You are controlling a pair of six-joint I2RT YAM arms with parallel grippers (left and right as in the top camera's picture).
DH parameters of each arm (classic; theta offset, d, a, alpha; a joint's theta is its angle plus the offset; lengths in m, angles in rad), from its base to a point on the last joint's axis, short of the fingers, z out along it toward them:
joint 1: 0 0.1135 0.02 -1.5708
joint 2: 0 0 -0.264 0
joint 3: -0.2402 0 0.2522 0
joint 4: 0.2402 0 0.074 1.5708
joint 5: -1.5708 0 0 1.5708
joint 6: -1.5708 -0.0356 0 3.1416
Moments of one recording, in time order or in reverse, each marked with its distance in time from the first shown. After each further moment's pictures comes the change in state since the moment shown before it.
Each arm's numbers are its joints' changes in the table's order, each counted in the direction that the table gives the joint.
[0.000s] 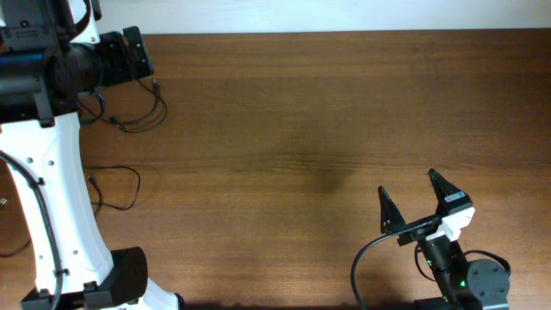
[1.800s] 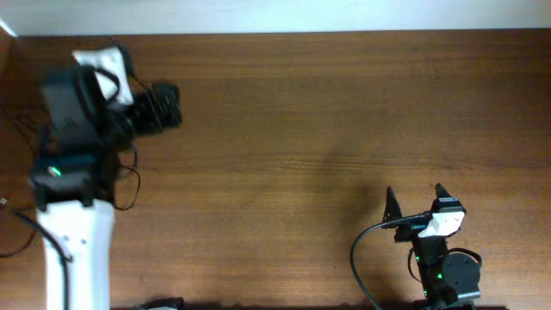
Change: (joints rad) left arm 0.000 -0.508 1.022 -0.722 -0.177 0.000; right arm 0.026 -0.092 0.206 0.044 -0.271 0.000
